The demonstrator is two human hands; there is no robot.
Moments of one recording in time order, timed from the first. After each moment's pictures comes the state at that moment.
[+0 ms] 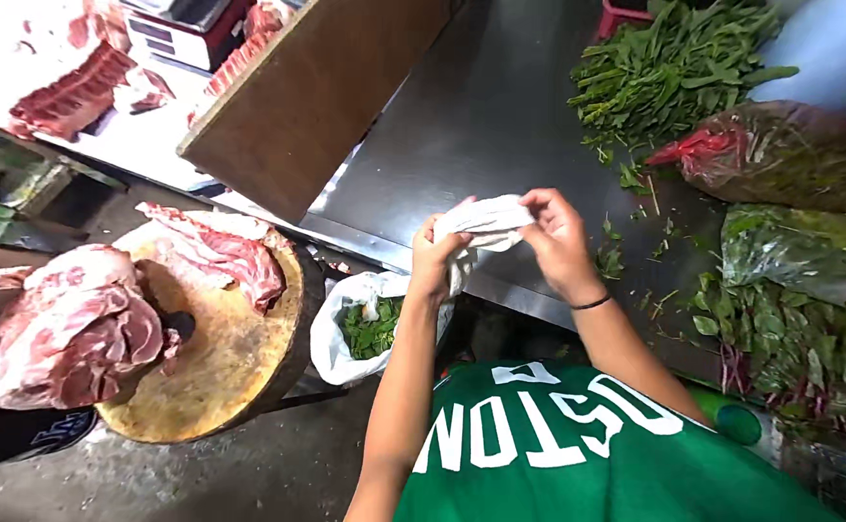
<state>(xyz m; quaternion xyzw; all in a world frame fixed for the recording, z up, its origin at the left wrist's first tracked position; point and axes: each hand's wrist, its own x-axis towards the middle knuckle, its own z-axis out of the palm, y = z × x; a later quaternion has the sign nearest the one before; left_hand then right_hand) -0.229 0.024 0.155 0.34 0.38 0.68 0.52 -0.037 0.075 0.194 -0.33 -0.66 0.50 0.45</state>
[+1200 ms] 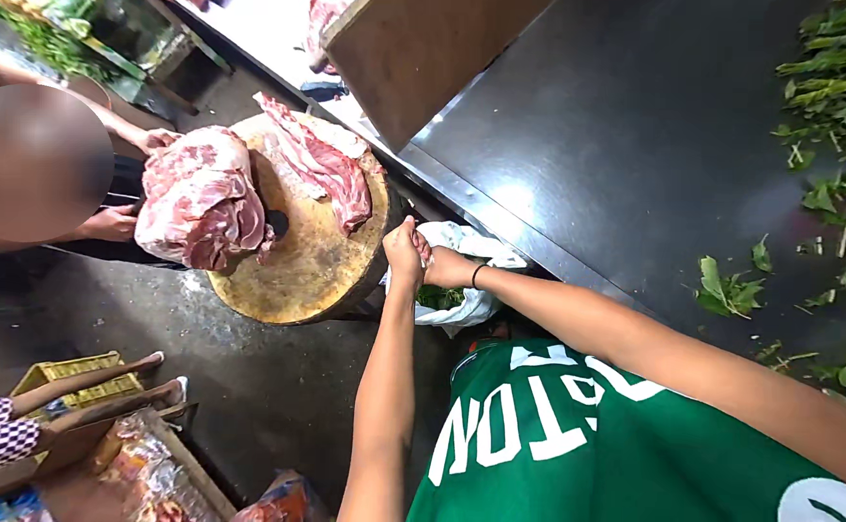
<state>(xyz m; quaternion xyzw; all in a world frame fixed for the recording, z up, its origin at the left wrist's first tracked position) -0.424 -0.088 0.066 0.14 0.61 0.71 0.32 -0.339 -0.019 0.045 -0.21 -0.79 0.56 -0.12</state>
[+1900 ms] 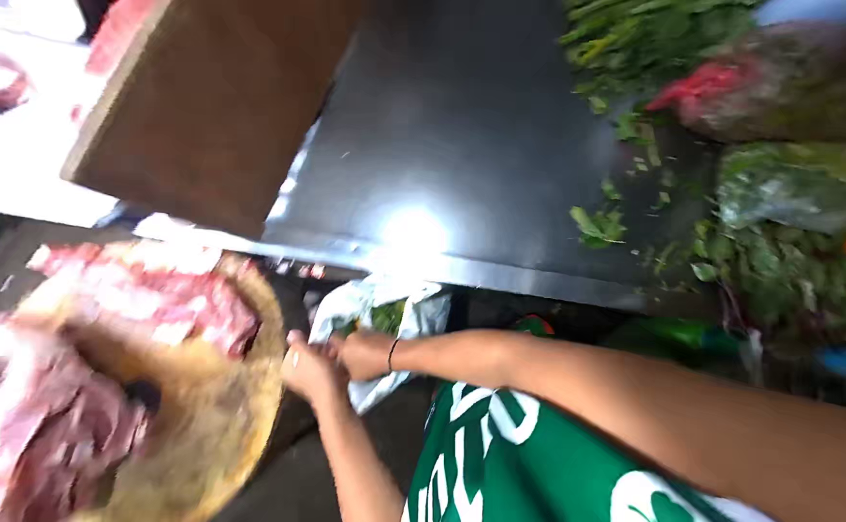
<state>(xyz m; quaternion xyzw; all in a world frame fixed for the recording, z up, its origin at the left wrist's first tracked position) -0.430 -0.117 0.020 0.11 0.81 0.53 0.23 -0.325 -0.059 0.019 -0.26 -0.84 0.48 -0.06</state>
